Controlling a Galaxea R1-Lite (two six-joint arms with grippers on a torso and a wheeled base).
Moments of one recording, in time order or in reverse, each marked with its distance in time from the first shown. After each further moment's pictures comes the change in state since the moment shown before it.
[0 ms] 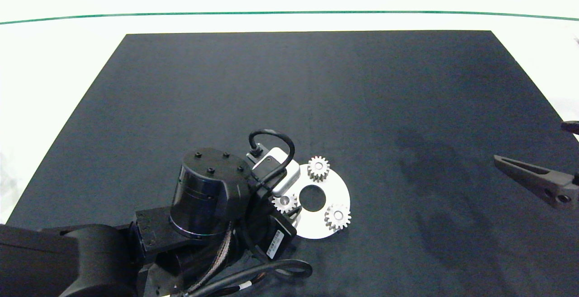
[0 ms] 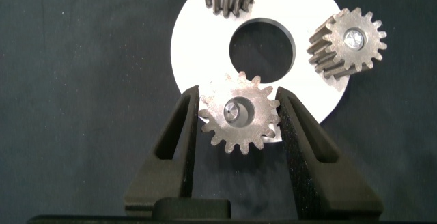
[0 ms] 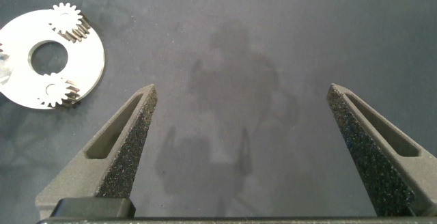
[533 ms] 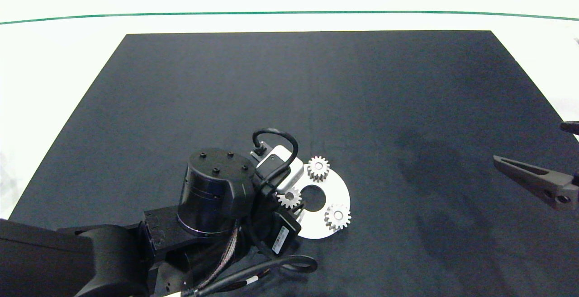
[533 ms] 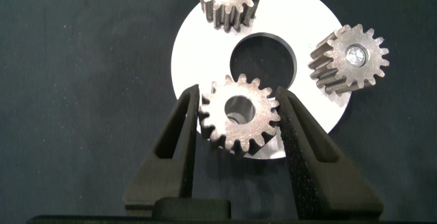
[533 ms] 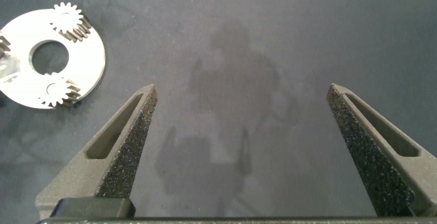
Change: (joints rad) left arm 0.000 0.030 -0.002 -0.059 0.001 0.005; right arm 0.001 0.001 0.000 0.000 0.001 -0.001
